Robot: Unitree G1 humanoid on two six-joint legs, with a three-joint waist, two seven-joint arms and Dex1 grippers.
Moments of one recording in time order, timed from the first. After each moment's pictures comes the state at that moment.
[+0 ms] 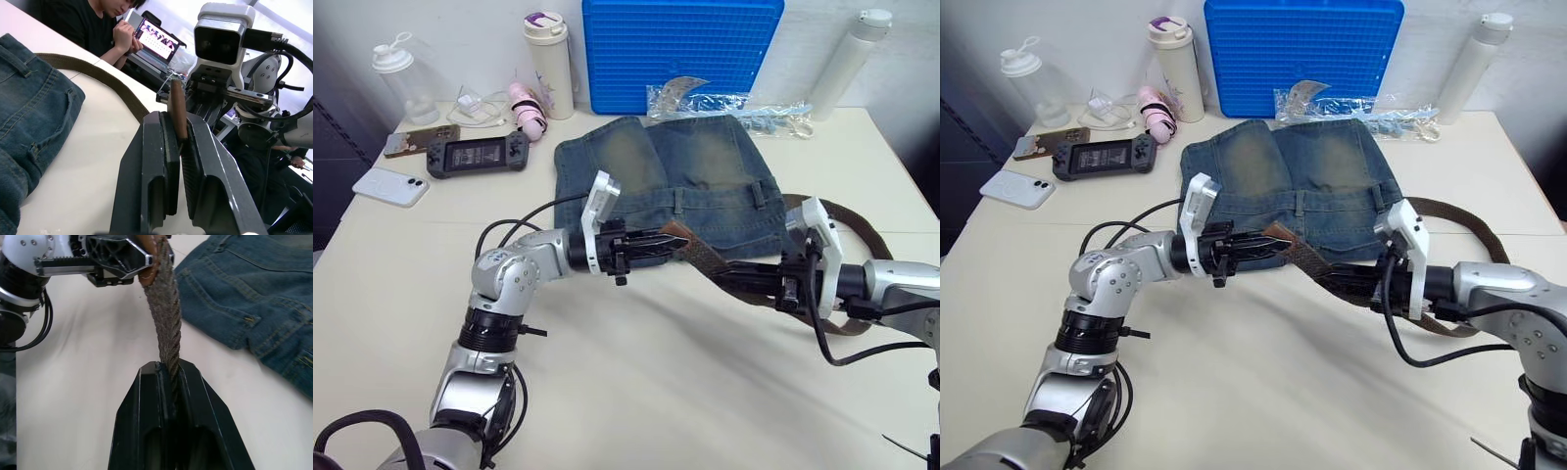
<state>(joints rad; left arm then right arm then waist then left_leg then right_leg) -0.71 0.28 -0.05 -0.02 -0.77 0.90 -0.88 -0.32 -0.86 -0.31 -0.51 1.05 1.16 0.72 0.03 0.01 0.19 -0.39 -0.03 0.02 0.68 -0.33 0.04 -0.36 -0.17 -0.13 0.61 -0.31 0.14</state>
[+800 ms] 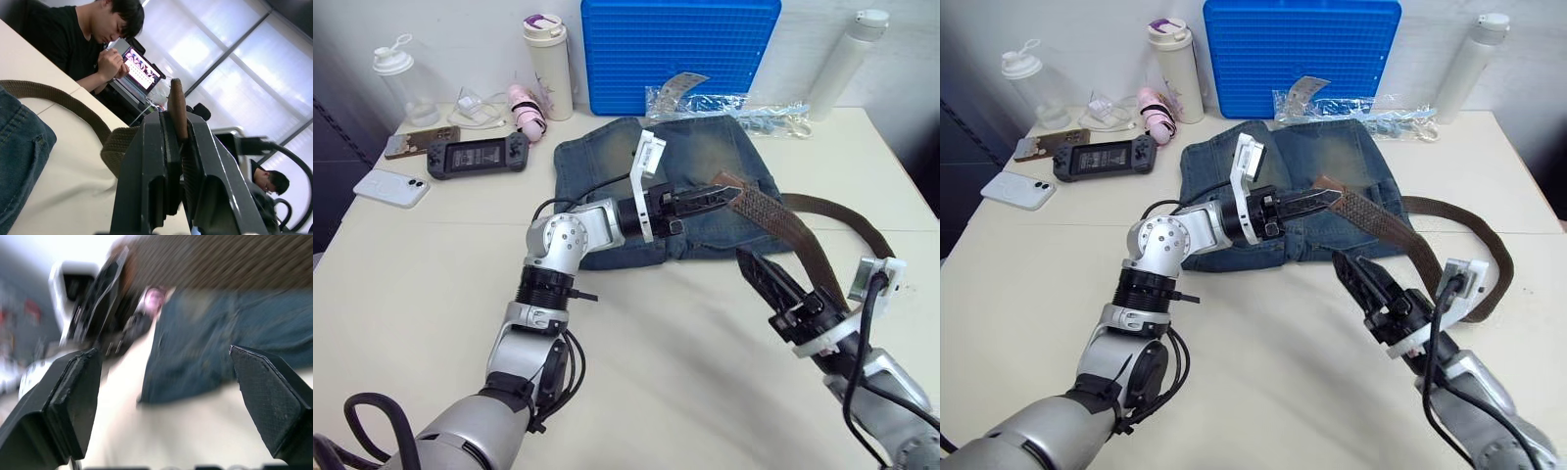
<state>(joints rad) -0.96 0.04 0.05 0.32 -0.79 0.98 -0.74 0.12 -0.23 -0.40 -0.75 1.47 0.66 -0.03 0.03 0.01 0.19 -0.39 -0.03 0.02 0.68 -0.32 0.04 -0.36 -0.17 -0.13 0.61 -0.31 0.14</state>
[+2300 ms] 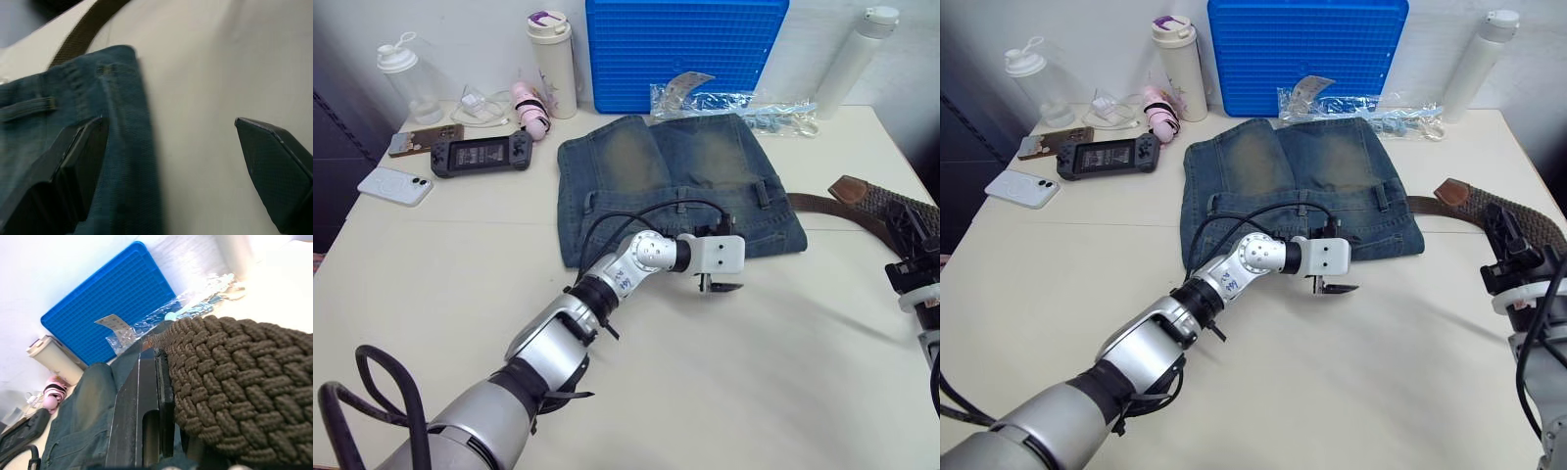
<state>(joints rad) -1.10 -0.05 -0.56 1.01 0.24 -0.38 -0.53 0.12 -0.56 -0.66 -0.66 1.47 0.45 -0.23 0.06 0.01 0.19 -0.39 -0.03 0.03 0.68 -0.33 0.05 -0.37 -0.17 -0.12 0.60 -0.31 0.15</state>
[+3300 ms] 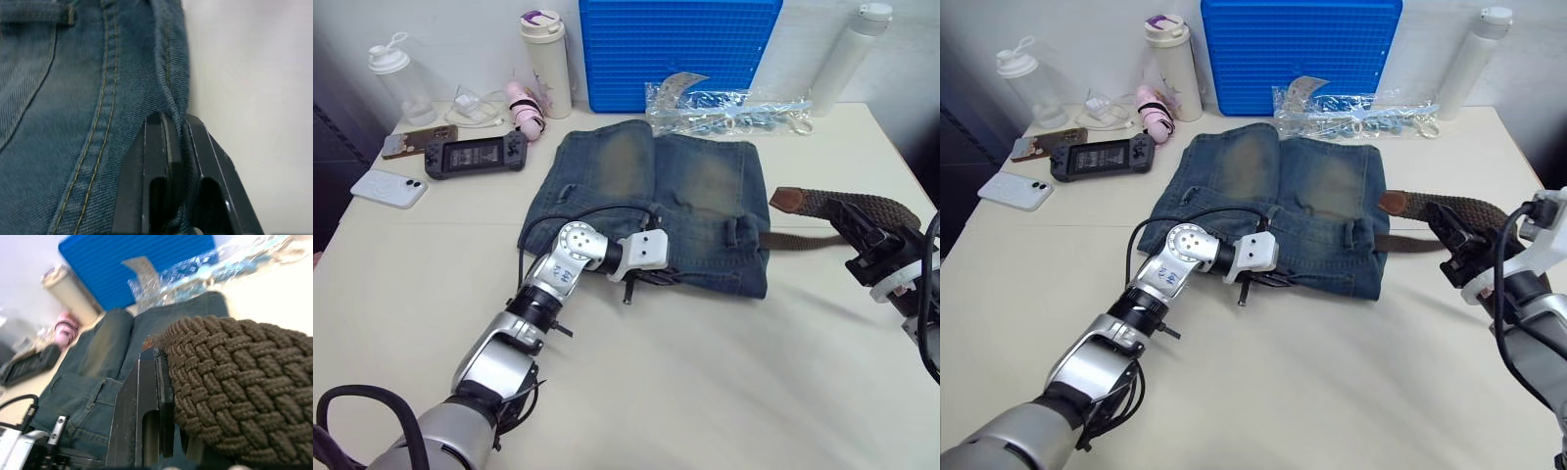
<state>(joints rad) -0.81 0.24 -0.36 0.40 0.02 0.08 -1.19 0.06 -0.84 -0.56 -0.65 1.65 0.60 -0.29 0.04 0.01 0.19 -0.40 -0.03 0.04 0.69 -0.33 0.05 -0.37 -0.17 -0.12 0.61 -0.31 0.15</state>
